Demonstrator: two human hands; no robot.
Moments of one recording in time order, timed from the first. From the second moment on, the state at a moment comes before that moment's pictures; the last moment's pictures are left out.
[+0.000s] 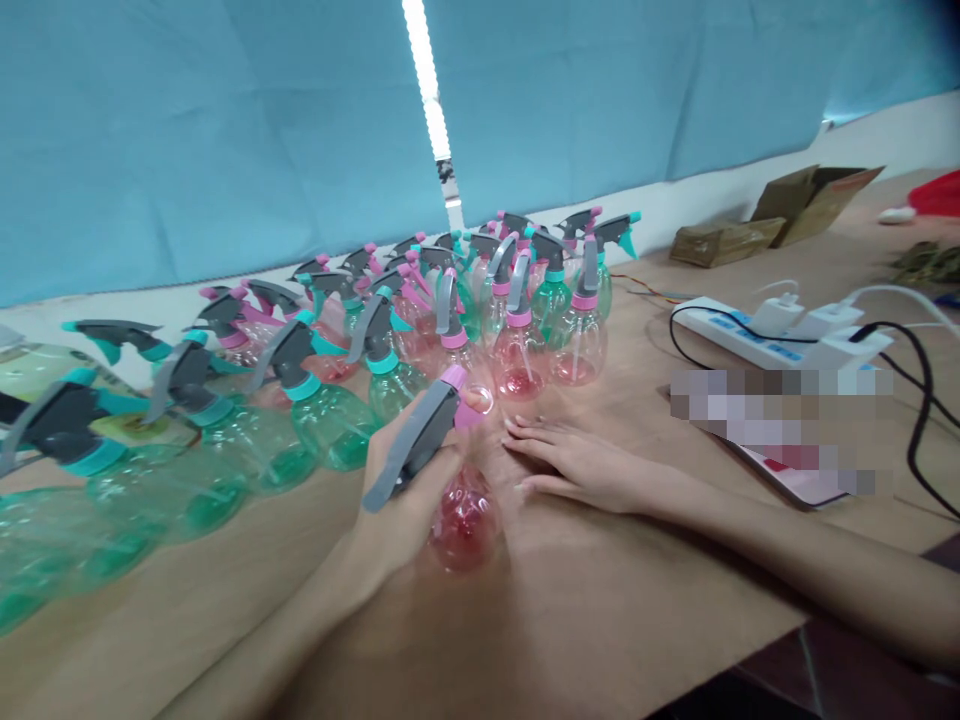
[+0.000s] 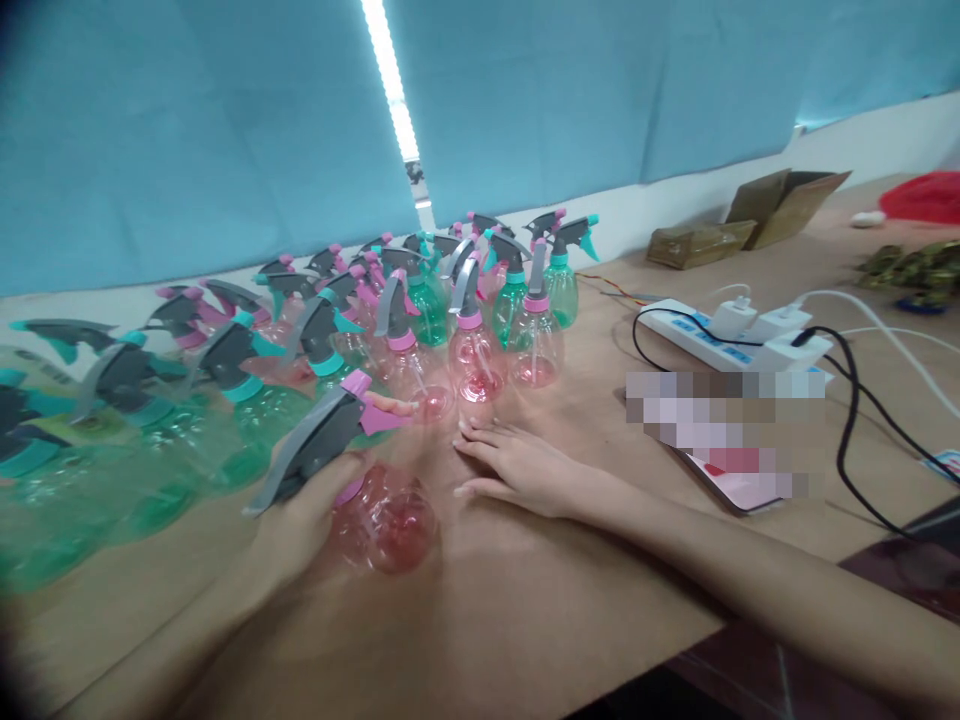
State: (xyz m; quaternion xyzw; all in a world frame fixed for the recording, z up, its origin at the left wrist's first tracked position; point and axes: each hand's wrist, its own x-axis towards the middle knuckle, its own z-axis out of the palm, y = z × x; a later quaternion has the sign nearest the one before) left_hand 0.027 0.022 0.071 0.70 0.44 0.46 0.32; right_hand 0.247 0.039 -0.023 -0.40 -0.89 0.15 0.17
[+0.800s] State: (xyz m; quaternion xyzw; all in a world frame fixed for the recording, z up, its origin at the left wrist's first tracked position) left_hand 0.086 0.010 0.056 0.73 0.38 0.48 0.30; right_hand 0.253 -0.033 0.023 -0.38 -0.82 0.26 0.32
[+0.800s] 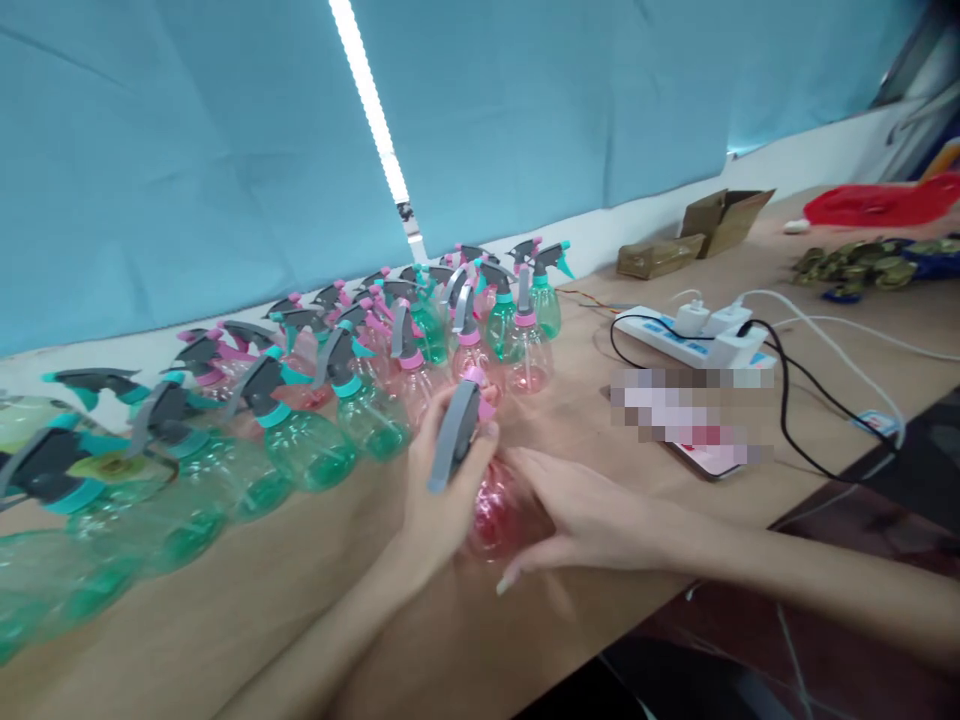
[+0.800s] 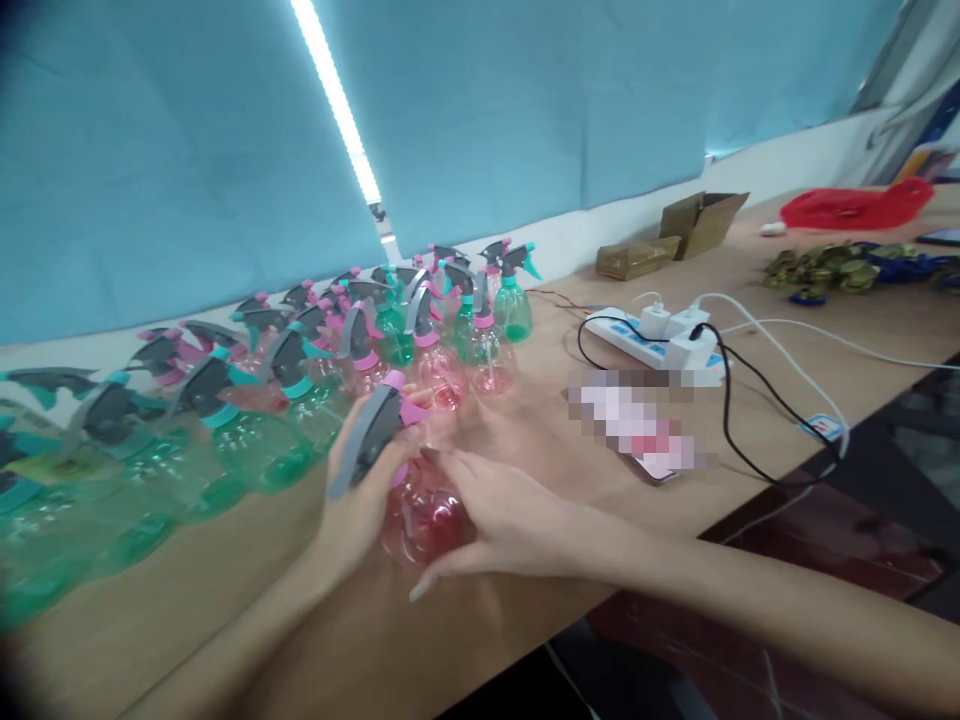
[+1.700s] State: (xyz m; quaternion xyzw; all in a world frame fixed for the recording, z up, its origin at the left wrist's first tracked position) left_hand 0.137 0.030 -0.019 0.89 0.36 0.19 0.19; right_hand 0.418 0.102 0.039 -0.53 -0.74 0.04 0.41
